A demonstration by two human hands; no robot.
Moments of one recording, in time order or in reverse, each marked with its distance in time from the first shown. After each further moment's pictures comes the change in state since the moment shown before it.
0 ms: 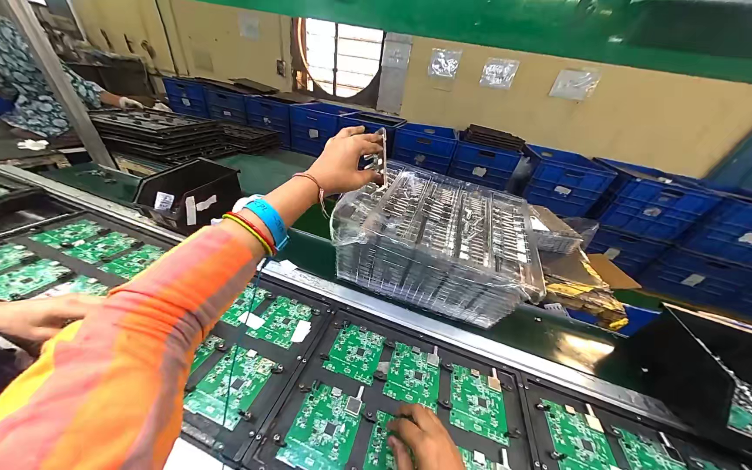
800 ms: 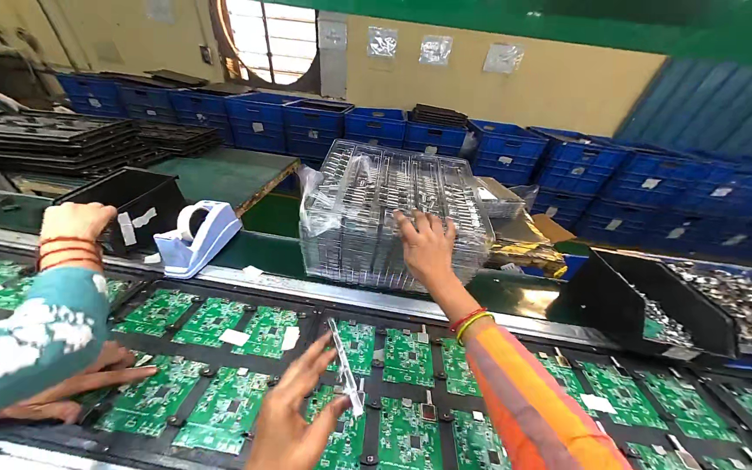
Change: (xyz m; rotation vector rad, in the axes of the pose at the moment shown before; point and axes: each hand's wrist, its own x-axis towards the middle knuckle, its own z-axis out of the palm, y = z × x) left_hand -0.262 0.154 0.058 -0.620 0.166 -0.396; right_hand 0.202 0.064 -0.116 -0.602 0.627 -0.061
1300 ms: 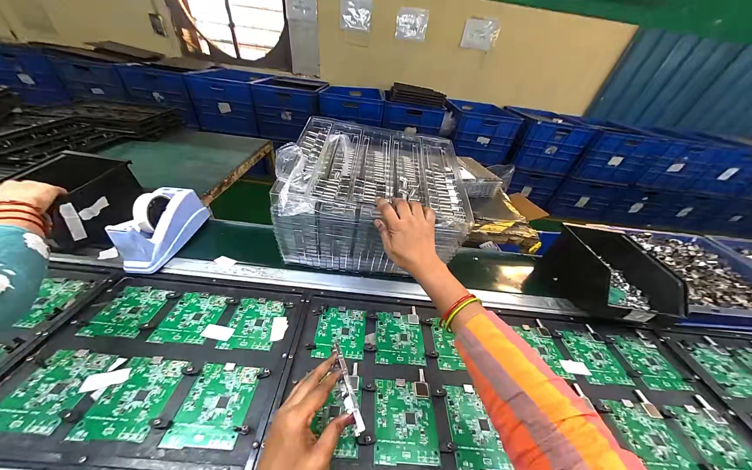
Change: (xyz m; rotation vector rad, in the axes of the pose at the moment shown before) left_hand -0.042 -0.021 0.030 0.009 -0.210 -0.033; right_hand -0.010 0.006 -0.005 -0.033 -0.052 -0.024
